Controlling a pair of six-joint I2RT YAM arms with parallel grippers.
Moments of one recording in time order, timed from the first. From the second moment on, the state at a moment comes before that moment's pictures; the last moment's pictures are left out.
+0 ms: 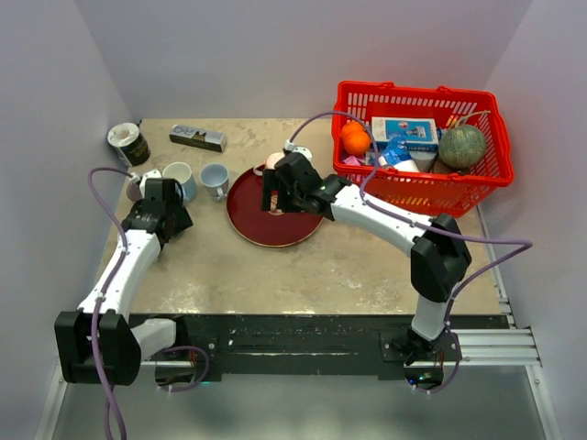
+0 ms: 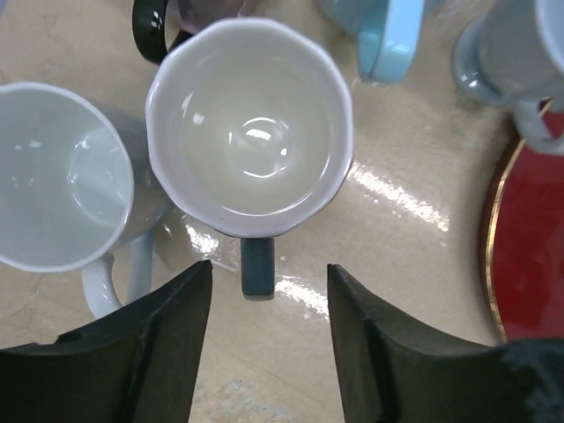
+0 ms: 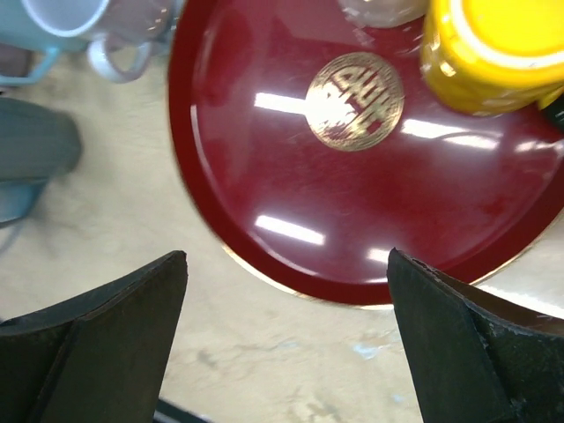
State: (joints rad) left arm -0.03 1.15 0.83 -0.57 -0.33 -0.43; right arm 0.82 1.81 1.52 -0.47 0.20 0.70
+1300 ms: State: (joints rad) left arm -0.03 0.97 1.00 -0.62 -0.08 -0.38; right arm 0.72 2.07 1.55 -0.42 0.39 -0.12
